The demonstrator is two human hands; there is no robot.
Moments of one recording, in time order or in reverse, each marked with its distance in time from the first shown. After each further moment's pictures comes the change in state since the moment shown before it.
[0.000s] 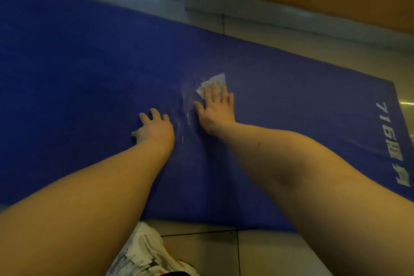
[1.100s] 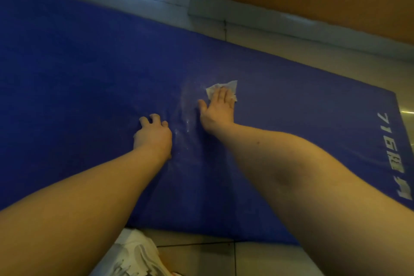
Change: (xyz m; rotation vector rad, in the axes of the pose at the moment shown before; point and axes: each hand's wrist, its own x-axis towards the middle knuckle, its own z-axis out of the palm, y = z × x) left_hand -0.004 -0.004 -0.008 0.151 0.025 0.066; right_hand 0.023 -0.003 -0.004 0.108 0.017 0.131
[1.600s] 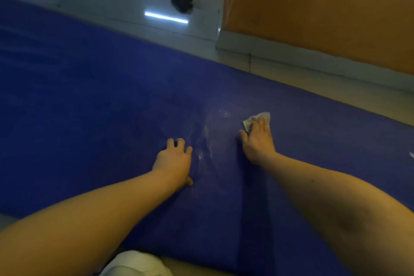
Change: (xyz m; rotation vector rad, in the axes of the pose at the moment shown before) left_hand -0.006 -0.023 -0.004 0.049 0.052 0.170; right_hand 0.014 0.056 -0.019 0.018 0.034 -0.065
